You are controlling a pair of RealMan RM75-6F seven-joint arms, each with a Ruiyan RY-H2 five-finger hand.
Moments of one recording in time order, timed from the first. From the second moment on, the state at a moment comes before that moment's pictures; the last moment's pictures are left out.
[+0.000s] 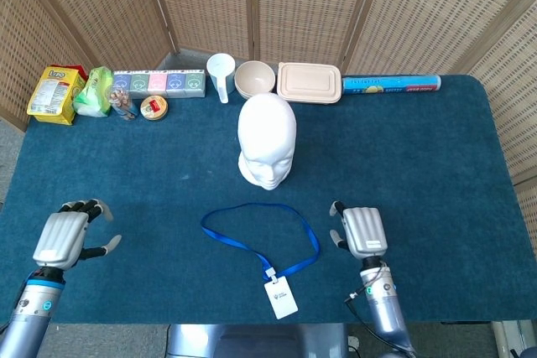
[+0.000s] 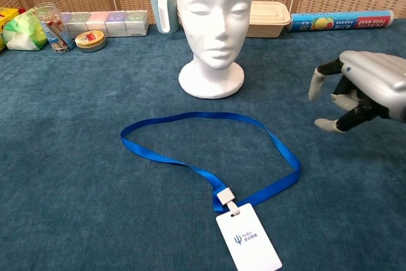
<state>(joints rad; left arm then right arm) -0.20 -1.18 -0.09 -1.89 1.34 1.30 0.34 0.37 -1.70 0.19 -1.68 -1.20 1.32 -0.65</state>
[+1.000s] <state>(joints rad) -0.26 -1.20 -0.08 -1.89 1.26 1.26 0.37 0.53 -1.92 0.26 -1.52 -1.02 1.28 -0.79</state>
